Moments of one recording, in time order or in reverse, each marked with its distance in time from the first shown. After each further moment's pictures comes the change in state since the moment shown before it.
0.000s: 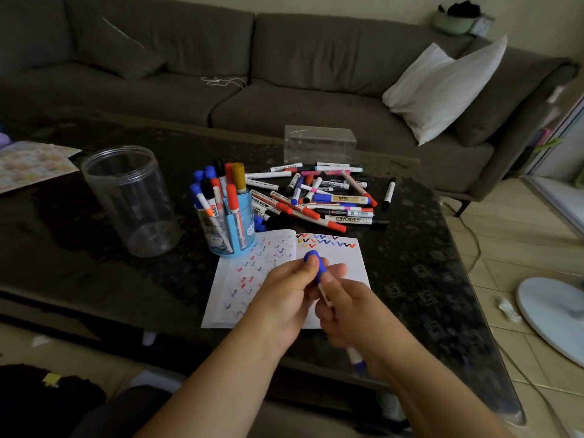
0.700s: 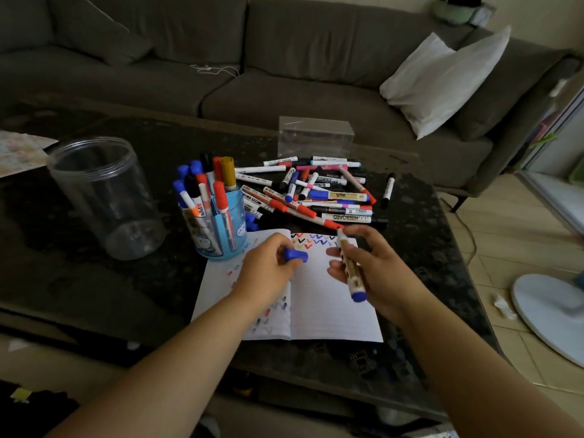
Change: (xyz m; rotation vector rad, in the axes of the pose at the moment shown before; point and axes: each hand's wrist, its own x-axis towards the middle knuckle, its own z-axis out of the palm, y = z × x) left_hand 0.068 0.009 -0.038 1.092 0.233 0.404; right_hand 0.066 -0.017 -0.045 0.214 0.139 -0.077
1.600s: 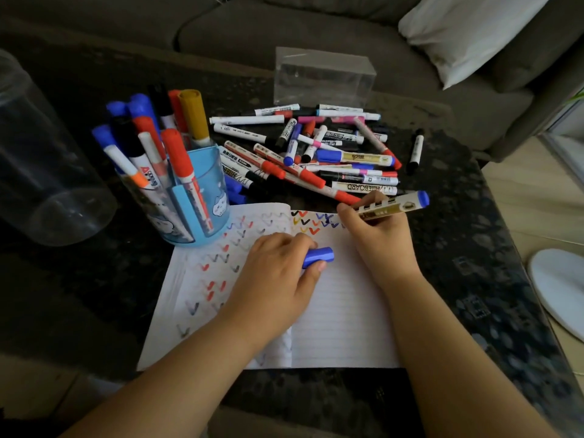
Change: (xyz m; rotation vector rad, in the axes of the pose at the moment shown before) left_hand 0.020 -0.051 0.040 0.361 0.043 0.472; right_hand 0.105 0.049 -0.002 -0.382 0.204 -0.490
